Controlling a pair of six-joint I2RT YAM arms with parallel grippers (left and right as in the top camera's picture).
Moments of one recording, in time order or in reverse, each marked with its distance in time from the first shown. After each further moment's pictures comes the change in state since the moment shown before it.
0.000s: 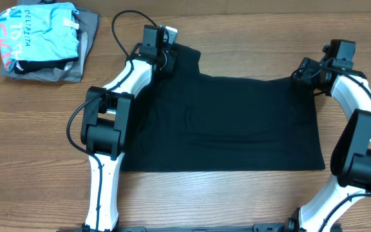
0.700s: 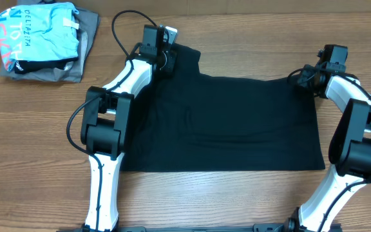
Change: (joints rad) left arm 0.000 0.000 0.002 -0.006 0.000 -0.001; right arm 0.000 0.092 0.002 0.051 0.030 -0.014
